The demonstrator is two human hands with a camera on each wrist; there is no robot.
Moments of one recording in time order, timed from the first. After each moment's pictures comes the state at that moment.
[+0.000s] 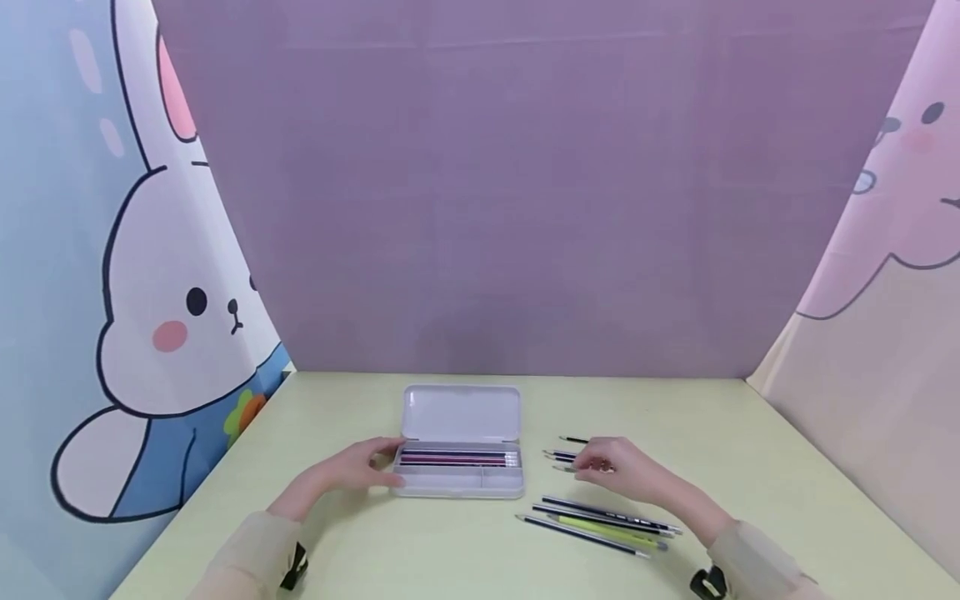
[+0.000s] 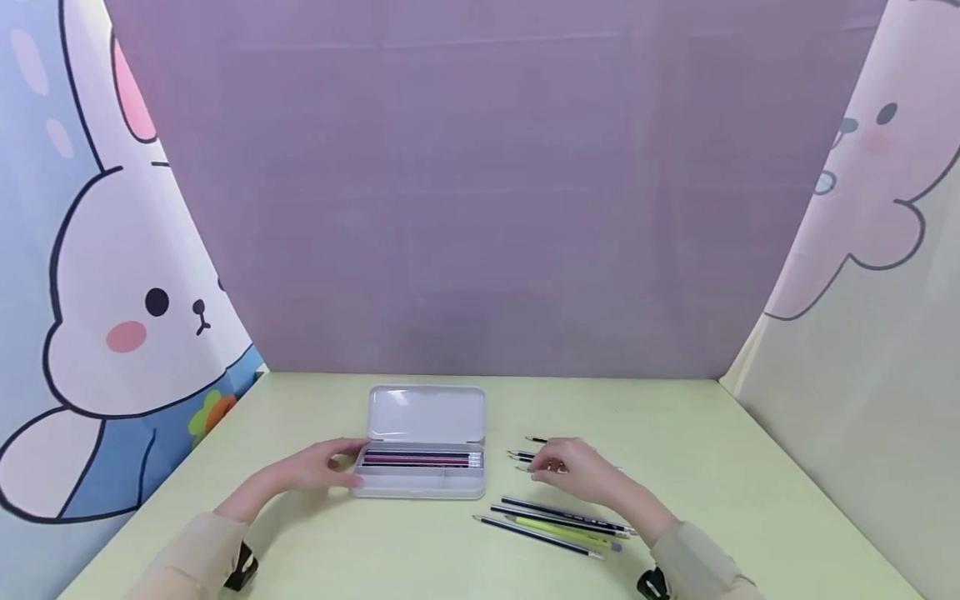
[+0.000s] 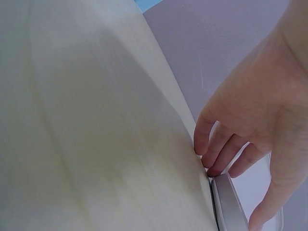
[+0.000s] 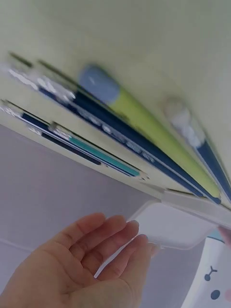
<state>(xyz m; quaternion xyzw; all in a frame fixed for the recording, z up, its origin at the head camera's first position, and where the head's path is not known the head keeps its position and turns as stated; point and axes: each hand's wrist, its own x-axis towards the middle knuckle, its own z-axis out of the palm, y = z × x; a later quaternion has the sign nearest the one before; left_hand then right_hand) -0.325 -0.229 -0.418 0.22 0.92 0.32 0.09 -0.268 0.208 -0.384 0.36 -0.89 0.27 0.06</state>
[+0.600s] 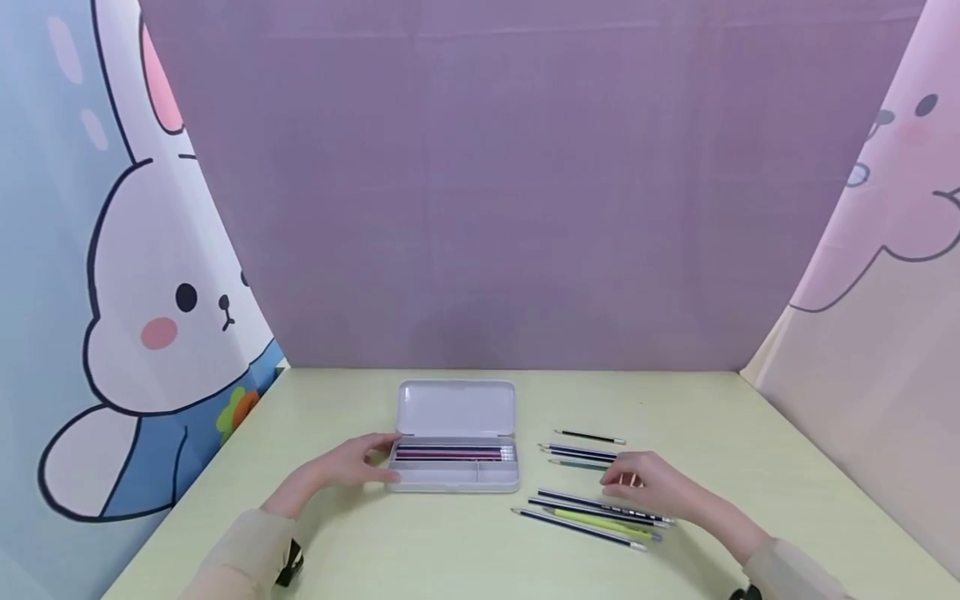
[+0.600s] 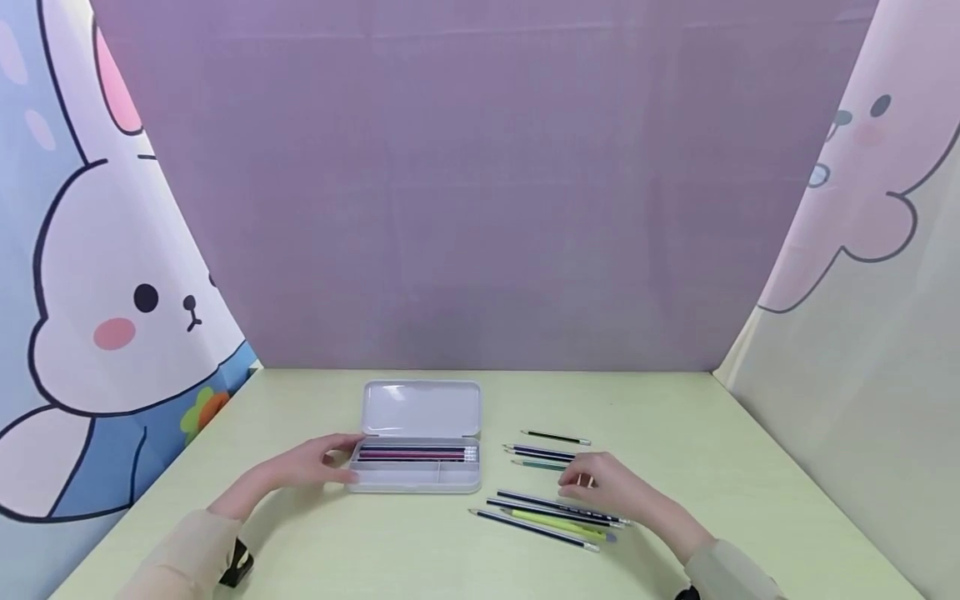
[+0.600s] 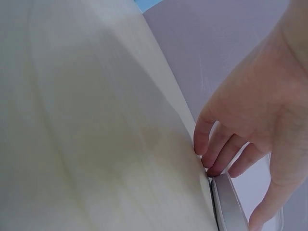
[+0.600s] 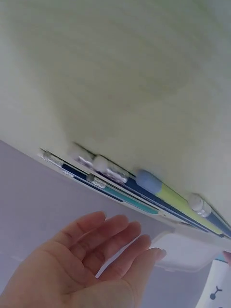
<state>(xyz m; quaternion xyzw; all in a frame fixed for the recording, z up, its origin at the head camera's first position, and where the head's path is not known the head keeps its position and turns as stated) -0.326 -0.230 -0.417 0.23 0.91 0.33 0.10 -0.252 0.249 -0.400 0.38 -0.88 0.27 0.06</state>
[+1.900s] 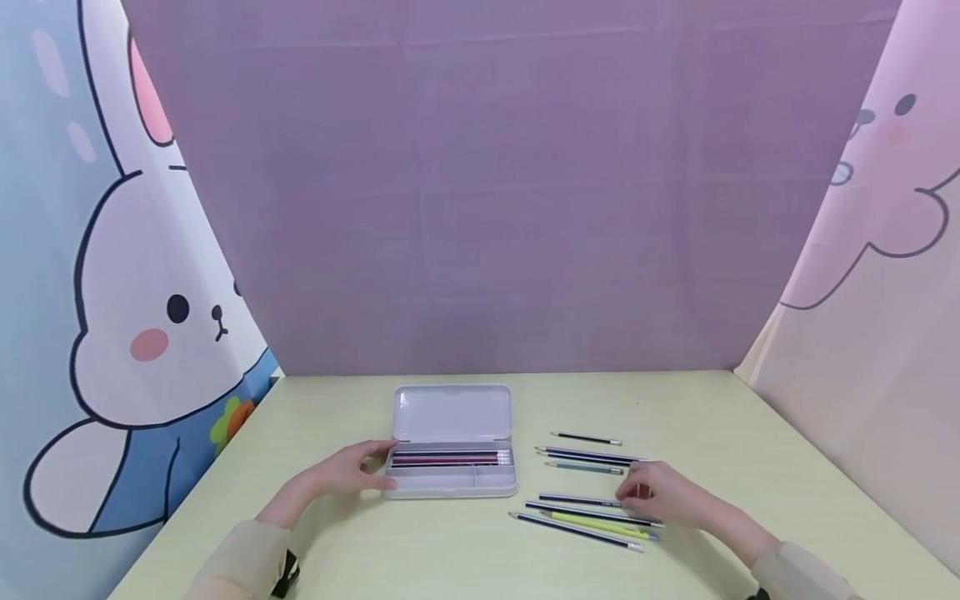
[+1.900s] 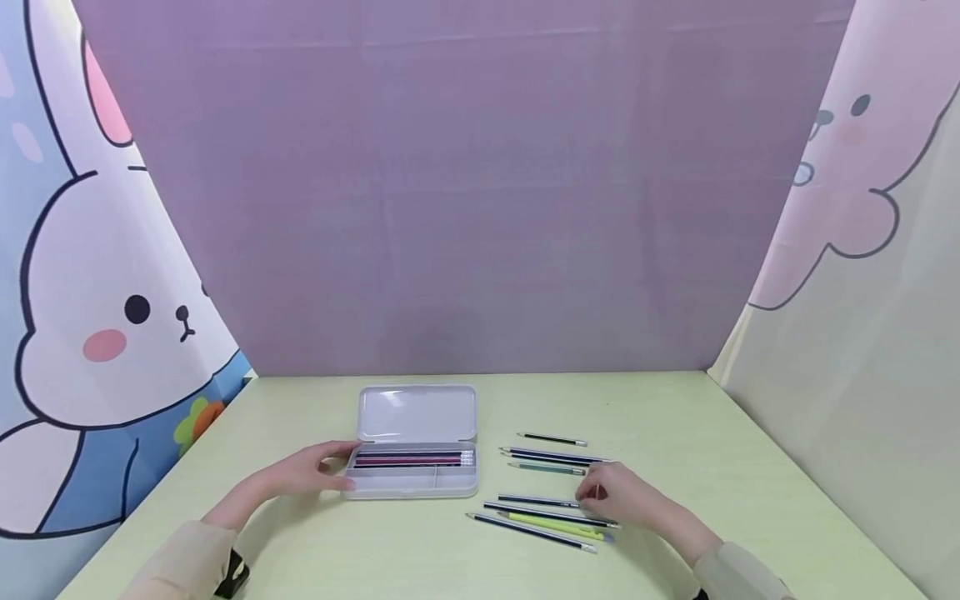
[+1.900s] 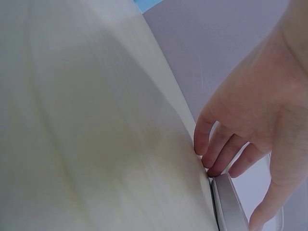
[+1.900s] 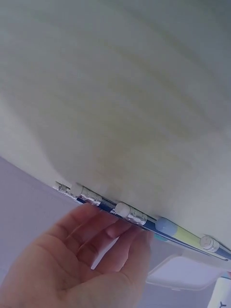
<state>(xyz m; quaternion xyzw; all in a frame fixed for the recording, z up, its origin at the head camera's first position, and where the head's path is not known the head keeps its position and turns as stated) -0.329 -0.232 -0.418 0.26 0.91 0.32 0.09 -0.253 0.271 -0.420 0.37 -0.90 0.23 0.06</state>
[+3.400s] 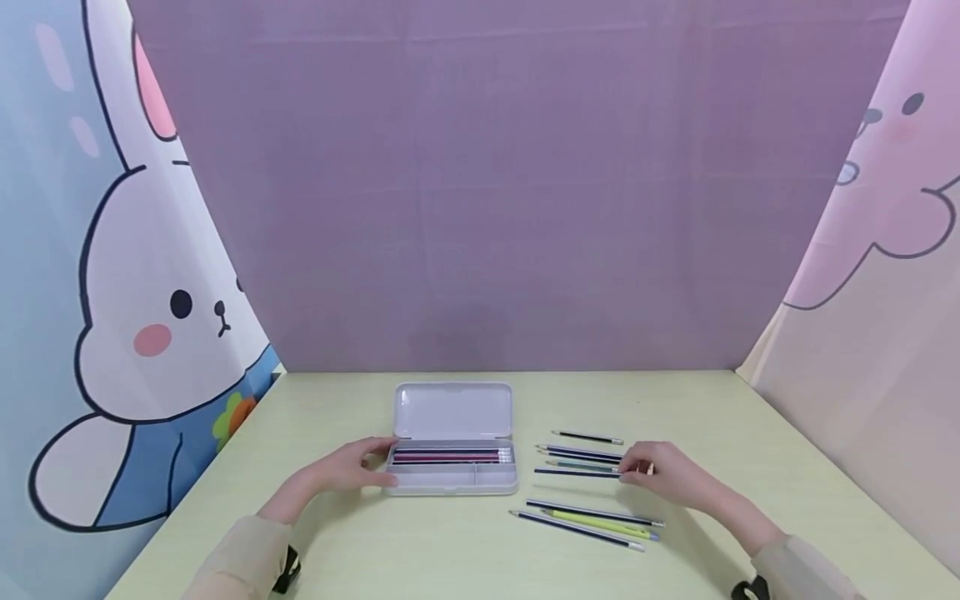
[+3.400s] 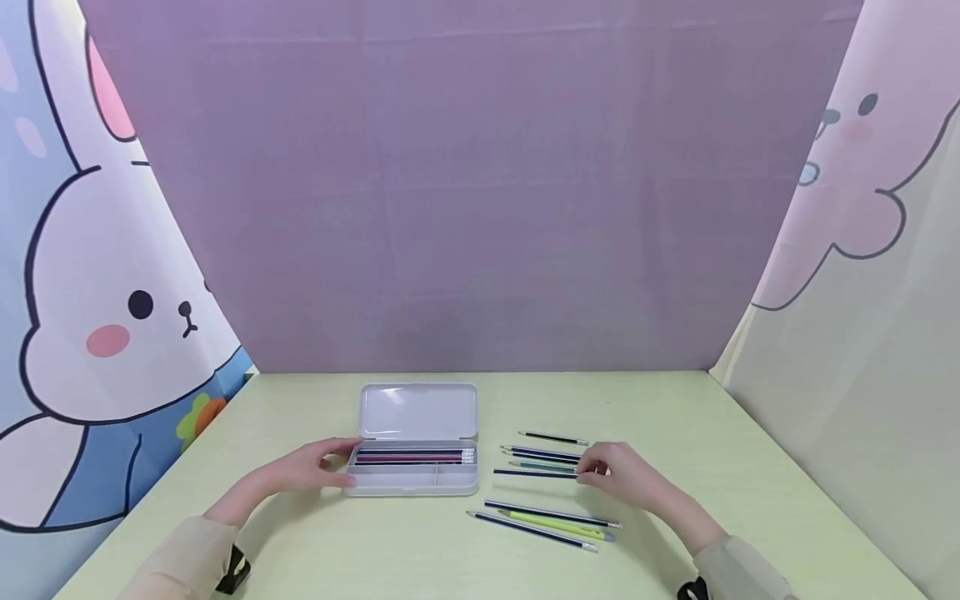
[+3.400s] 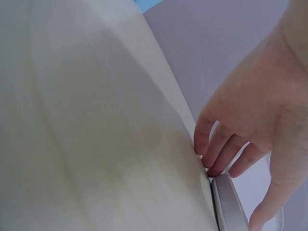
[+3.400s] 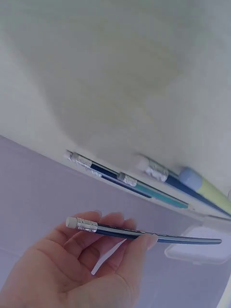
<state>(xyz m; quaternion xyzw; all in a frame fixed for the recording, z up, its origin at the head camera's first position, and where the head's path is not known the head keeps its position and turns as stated) -0.329 -0.232 -0.418 0.24 0.91 0.32 0.10 -0.255 0.269 -0.396 0.33 -0.90 0.26 0.10</state>
